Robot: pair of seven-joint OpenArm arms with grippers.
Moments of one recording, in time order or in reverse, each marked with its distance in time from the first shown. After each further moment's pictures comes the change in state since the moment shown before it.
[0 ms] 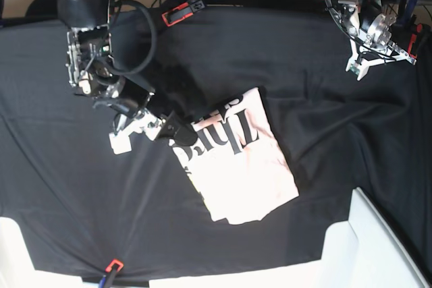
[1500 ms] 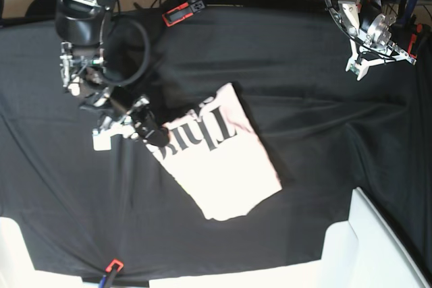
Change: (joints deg) left arm 0.0 0.1 0.0 0.0 0.0 0.0 0.0; right arm 5.1 0.6 13.4 -10.8 0.6 0.1 -2.4
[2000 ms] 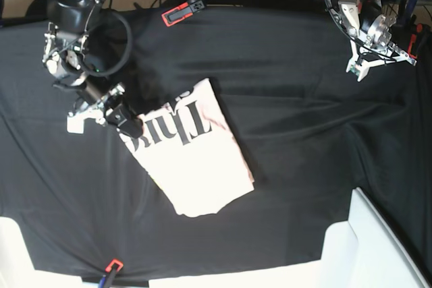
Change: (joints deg) left arm -0.2 -0.1 0.0 0.0 0.0 0.0 0.0; right arm -4.4 0.5 12.9 1.6 3.4 2.6 -7.9
